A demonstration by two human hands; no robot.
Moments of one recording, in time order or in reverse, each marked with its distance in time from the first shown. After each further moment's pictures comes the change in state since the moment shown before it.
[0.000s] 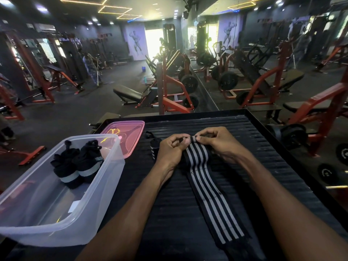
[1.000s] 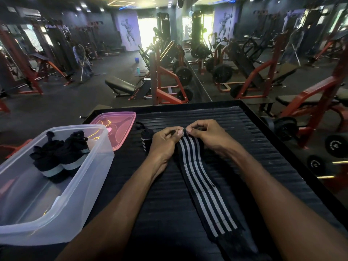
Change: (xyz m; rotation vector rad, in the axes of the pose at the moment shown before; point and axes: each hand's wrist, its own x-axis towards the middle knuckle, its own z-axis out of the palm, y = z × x) left_hand 0.005 -0.009 0.002 -0.061 0.005 -0.058; right_hand 0.000 0.002 0.008 -0.201 0.028 -0.012
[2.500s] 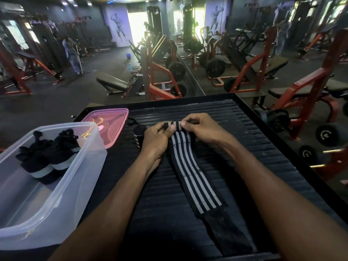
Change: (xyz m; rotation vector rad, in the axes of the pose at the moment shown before) left_hand -0.005 0.004 0.001 0.007 0.008 0.006; right_hand 0.002 0.000 0.000 -0.097 -0.003 0.015
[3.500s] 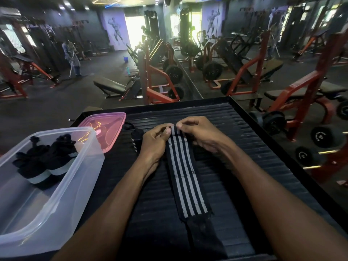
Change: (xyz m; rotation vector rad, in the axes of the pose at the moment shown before) left_hand 0.003 -0.002 0.001 0.069 -0.008 0.056; right_hand -0.001 0.002 0.000 0.246 -0.031 0.056
